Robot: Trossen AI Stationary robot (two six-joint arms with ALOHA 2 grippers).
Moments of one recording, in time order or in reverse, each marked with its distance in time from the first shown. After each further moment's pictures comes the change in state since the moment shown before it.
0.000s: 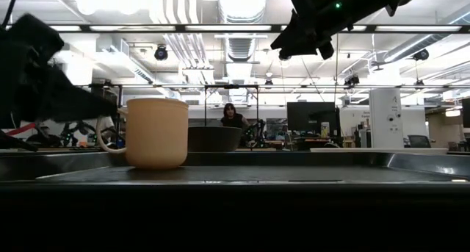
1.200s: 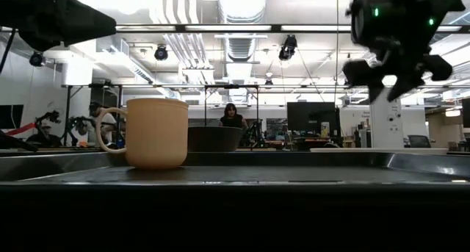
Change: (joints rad) left arm 0.002 -0.713 -0.035 -0.012 -0.181 0.640; right arm 0.033 -0.045 -0.068 -1.188 0.559 1.294
